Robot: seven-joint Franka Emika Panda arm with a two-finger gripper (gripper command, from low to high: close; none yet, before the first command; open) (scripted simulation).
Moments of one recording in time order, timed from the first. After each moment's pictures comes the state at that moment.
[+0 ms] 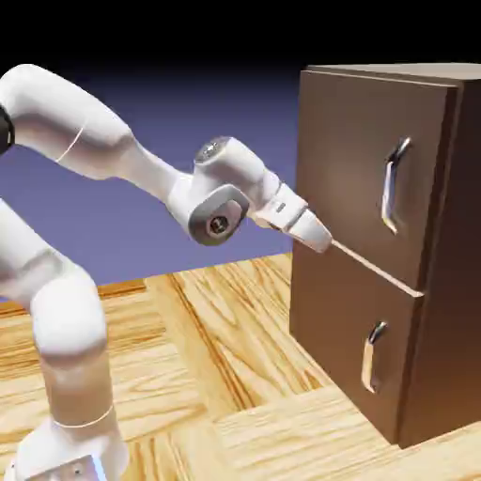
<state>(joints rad) 0.04 -0.59 -0.04 -2.79 -0.12 3.04 0.70</state>
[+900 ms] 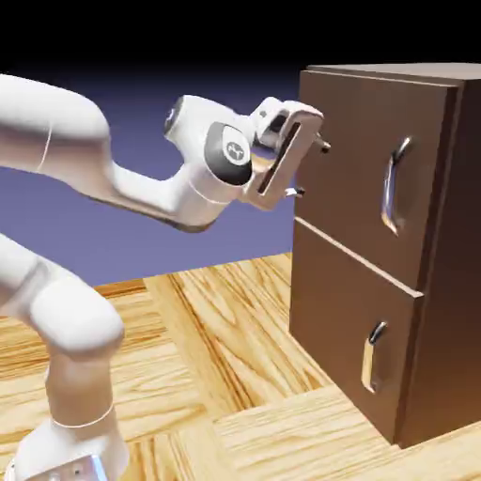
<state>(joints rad) 0.37 -0.78 -0.46 -2.61 -1.29 3.02 0.27</state>
